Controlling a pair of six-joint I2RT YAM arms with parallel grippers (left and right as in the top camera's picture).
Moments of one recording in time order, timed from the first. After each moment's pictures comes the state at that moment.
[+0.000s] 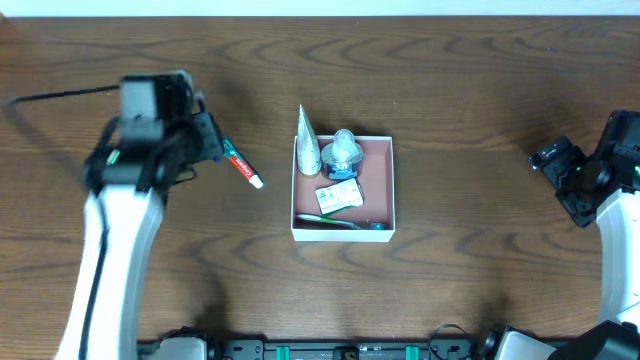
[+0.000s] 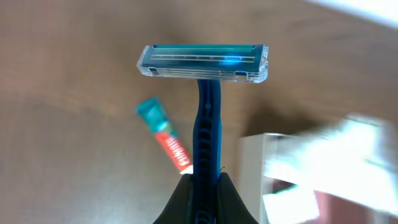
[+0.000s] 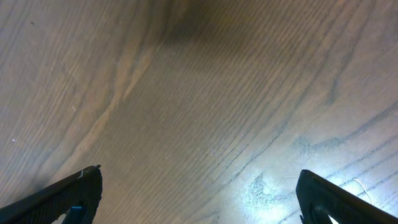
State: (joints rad) left arm -0.03 1.27 1.25 -0.83 0.16 -0.26; right arm -0.39 1.39 1.08 -0.84 -0.06 0.59
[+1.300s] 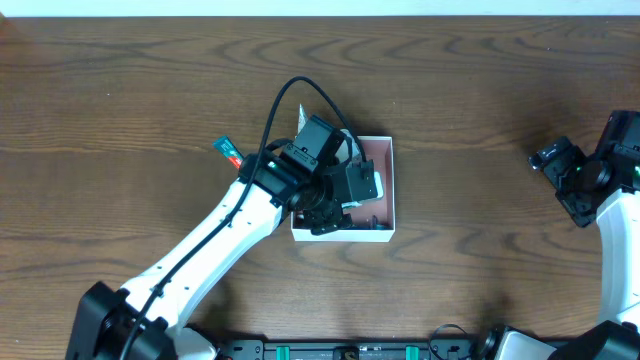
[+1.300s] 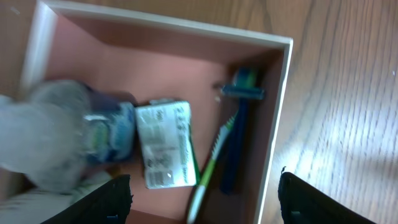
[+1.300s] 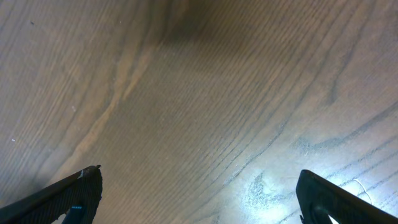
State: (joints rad) left arm -0.64 1.52 1.19 -0.81 0.29 0.72; right arm -0.39 1.39 1.08 -0.84 -0.06 0.59
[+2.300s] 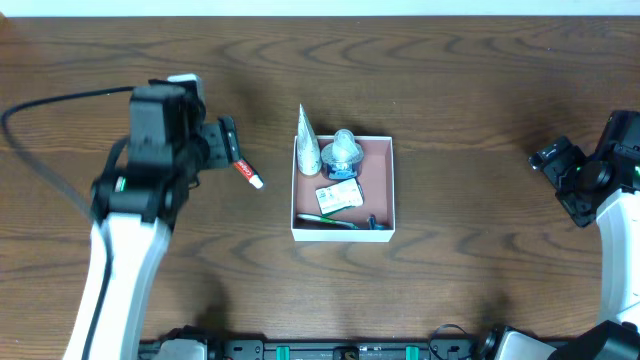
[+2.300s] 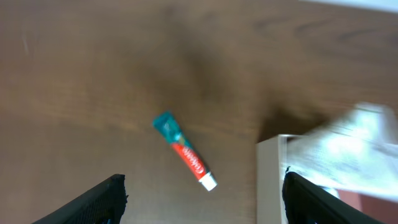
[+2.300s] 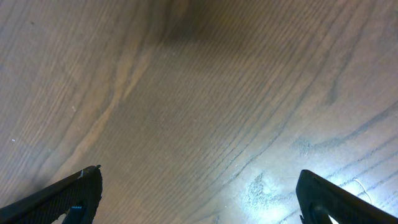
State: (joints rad) left arm -0.10 1.26 1.19 -0.78 0.01 -0.24; right arm -0.39 1.39 1.08 -0.85 -0.06 0.59
